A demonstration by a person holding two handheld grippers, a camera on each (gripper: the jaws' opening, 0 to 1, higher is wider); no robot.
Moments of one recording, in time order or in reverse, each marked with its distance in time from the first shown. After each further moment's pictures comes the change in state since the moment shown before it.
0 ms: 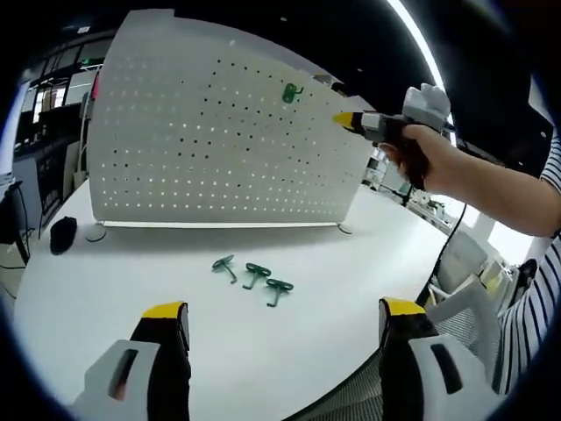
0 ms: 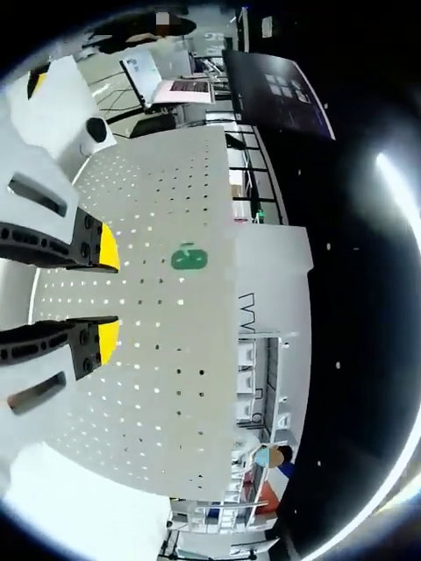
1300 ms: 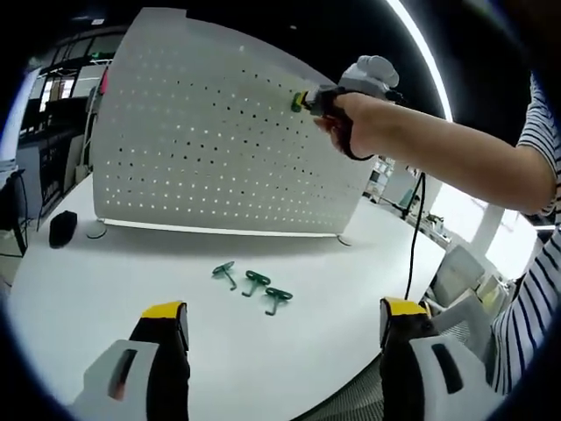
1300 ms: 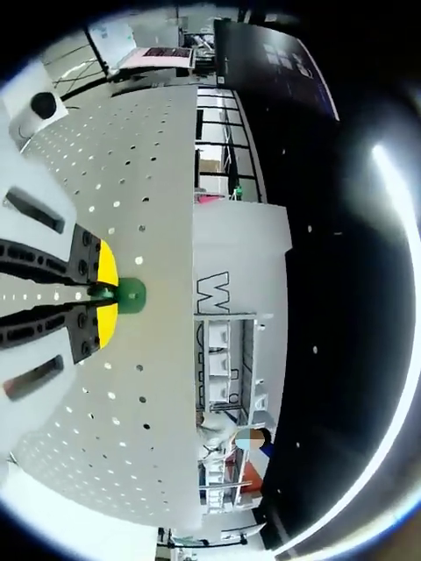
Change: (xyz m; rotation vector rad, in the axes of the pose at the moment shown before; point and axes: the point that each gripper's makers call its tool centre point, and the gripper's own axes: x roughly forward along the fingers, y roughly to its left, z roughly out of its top) left arm 0.000 0.001 0.008 -0.049 -0.051 -0.008; right arm 0.103 0.035 0.074 0.046 -0.186 -0.156
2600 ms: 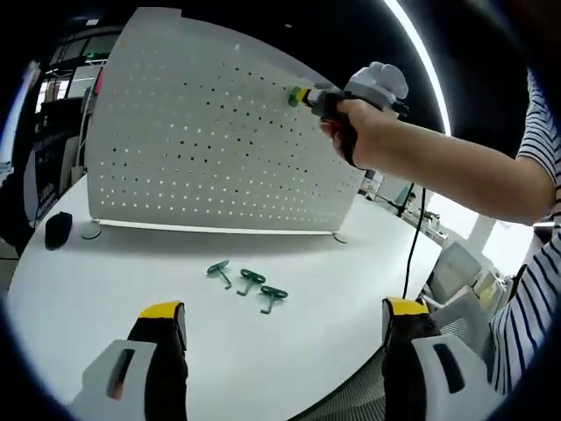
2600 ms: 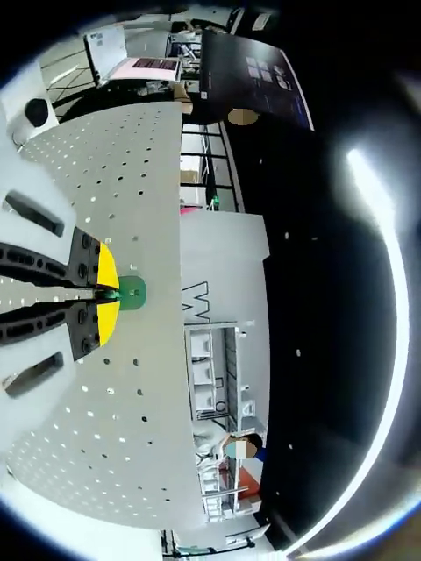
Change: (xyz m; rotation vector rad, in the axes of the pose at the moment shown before) left arm 0.002 -0.004 -0.003 0.006 0.012 -0.024; right arm -0.018 0.002 0.009 0.016 -0.118 0.040
